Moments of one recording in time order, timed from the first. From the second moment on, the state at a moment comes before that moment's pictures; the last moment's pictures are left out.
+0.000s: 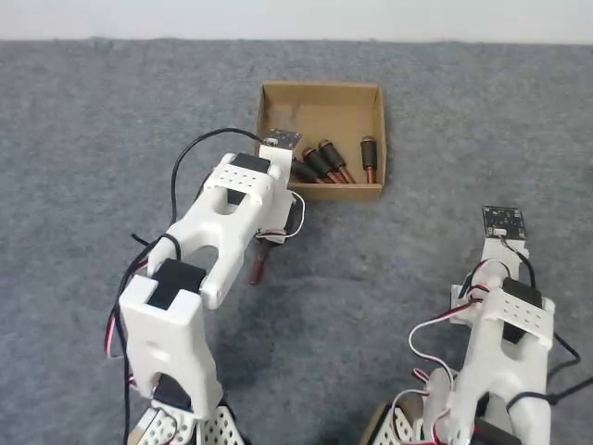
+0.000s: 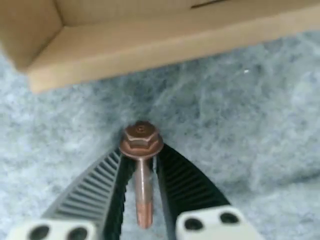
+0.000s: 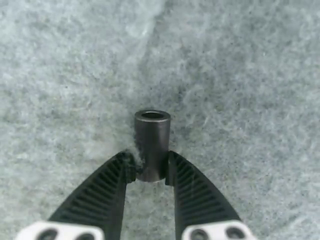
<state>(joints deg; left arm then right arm) 11.0 24.0 10.5 70.9 9.2 22.2 -33.9 69.2 49.4 19.6</state>
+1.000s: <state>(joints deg) -10.3 -0.1 39.6 51.8 6.0 -4.7 -33.8 69.3 3.9 10.0</state>
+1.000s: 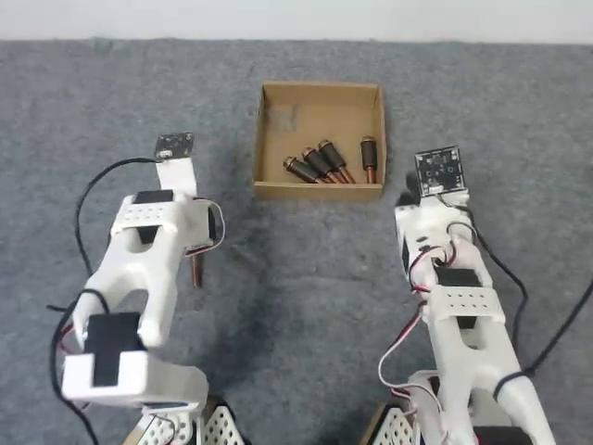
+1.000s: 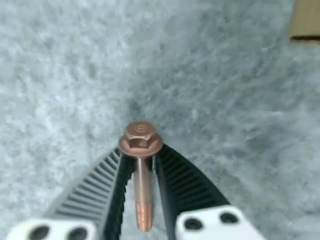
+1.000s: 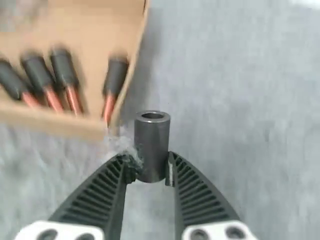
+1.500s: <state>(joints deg) -9.2 -2.1 41.0 50.5 5.1 -14.2 -19.5 69.3 -26.9 9.6</state>
